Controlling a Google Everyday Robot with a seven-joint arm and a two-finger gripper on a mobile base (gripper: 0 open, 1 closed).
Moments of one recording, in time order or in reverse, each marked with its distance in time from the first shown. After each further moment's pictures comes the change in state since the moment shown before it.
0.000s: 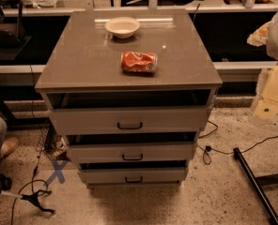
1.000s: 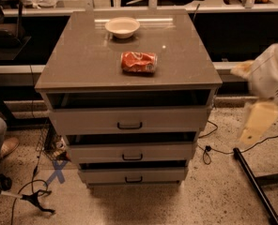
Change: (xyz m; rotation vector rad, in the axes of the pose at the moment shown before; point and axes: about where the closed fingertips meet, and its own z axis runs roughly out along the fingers) arm 0.017 0.008 0.075 -0.023 -0.069 -0.068
